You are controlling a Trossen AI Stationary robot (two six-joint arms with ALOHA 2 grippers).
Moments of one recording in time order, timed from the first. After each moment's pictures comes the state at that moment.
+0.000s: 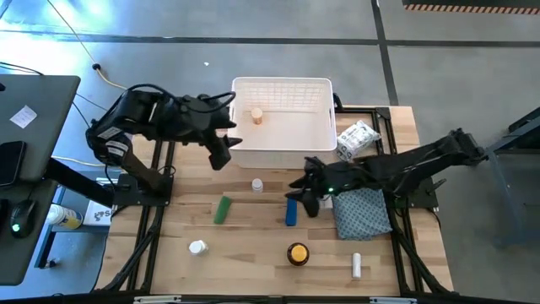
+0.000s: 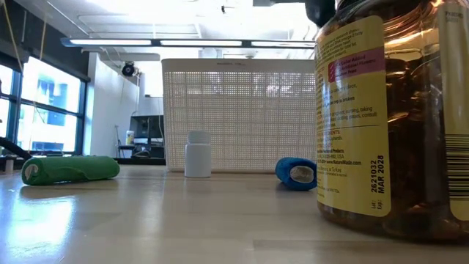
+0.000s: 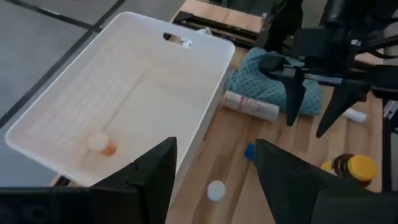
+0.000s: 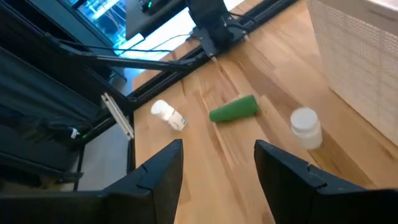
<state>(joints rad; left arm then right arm) -0.10 1.58 2.35 -1.50 -0.41 -0.35 0.24 1.34 1.09 -0.19 0.18 0.72</state>
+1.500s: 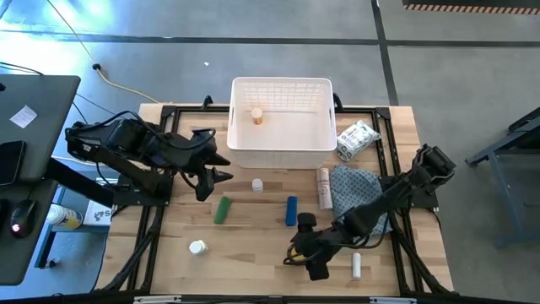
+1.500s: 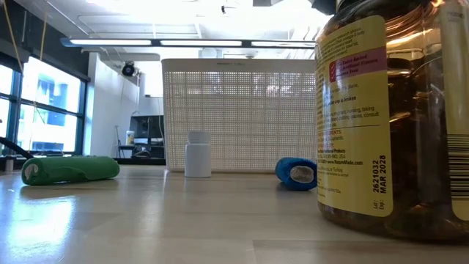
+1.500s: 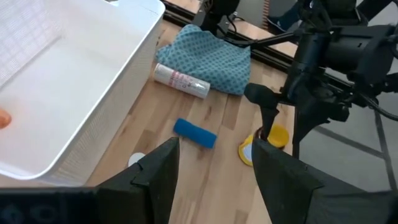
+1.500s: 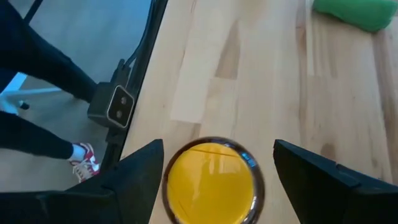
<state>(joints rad) -0.29 1.29 1.75 -1.12 -0.30 -0.58 0.60 1.70 1.26 -0.38 0.19 0.41</state>
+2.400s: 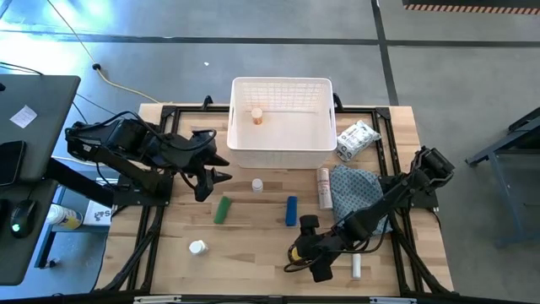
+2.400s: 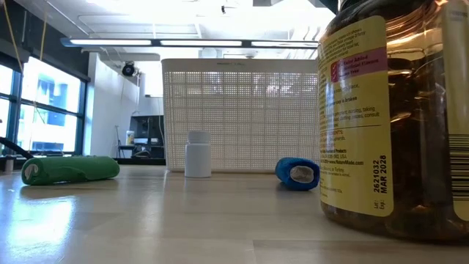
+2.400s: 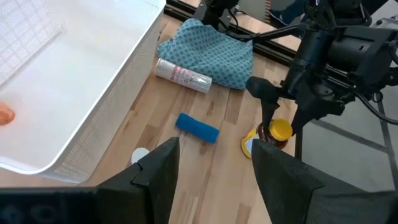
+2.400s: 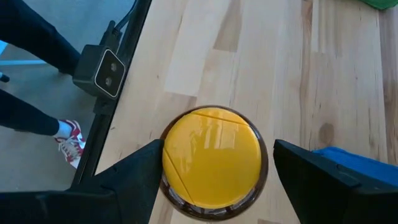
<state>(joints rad) -0.29 1.29 1.75 -1.15 -0.30 -0.57 0.62 1.72 1.26 -0.45 0.21 0.39</state>
